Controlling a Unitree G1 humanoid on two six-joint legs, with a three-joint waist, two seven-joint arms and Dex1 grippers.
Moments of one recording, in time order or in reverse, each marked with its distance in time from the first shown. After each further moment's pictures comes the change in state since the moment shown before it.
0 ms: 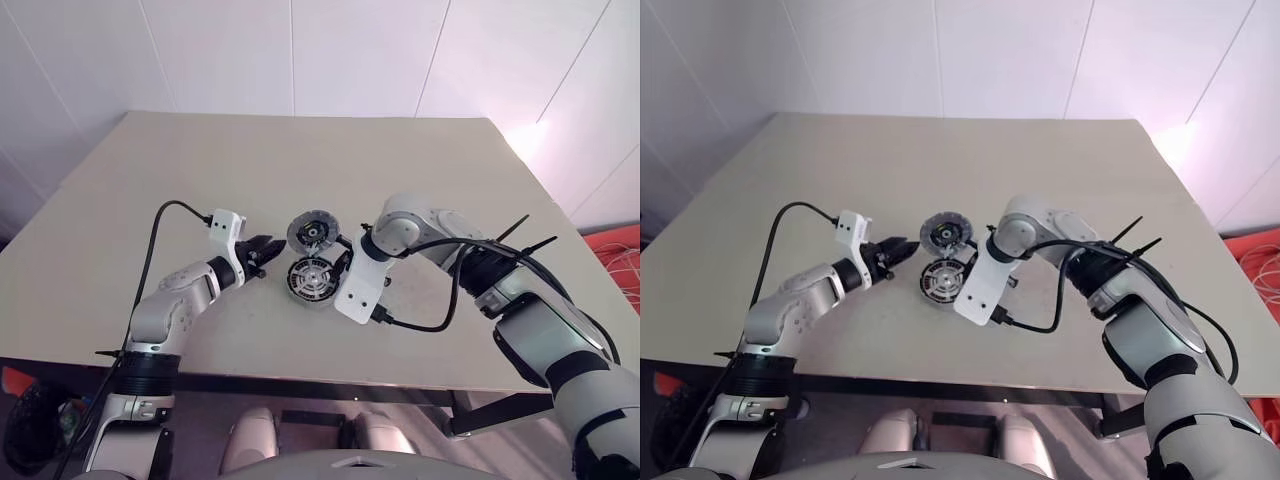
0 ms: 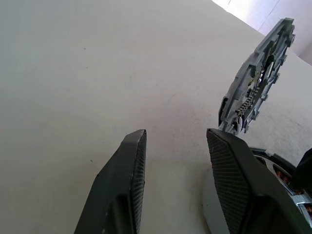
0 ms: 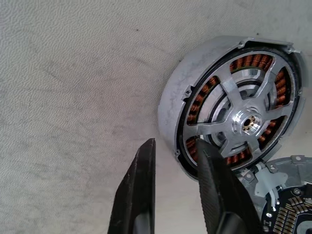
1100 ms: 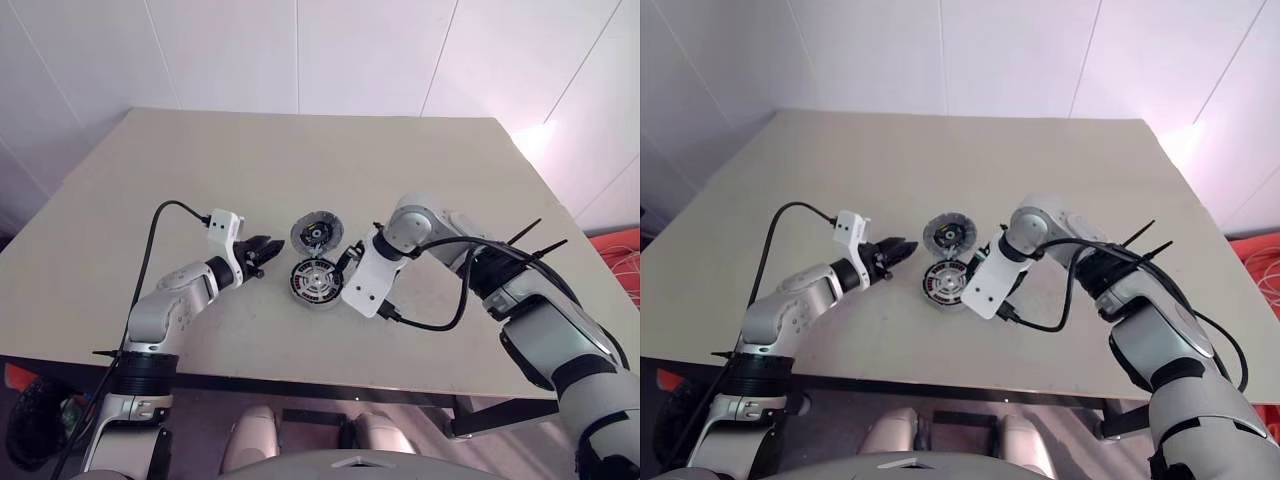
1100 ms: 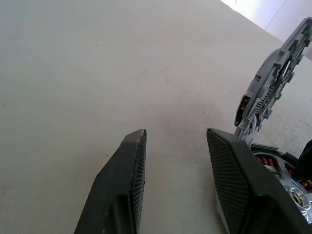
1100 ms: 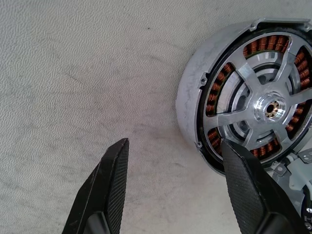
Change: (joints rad) left arm 0.000 0.008 0.005 -0.001 -0.003 0.010 0.000; right arm 0.028 -0.037 -0.025 0.023 0.102 0.056 0.092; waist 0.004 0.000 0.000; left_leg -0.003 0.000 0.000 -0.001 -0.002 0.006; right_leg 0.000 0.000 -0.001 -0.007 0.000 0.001
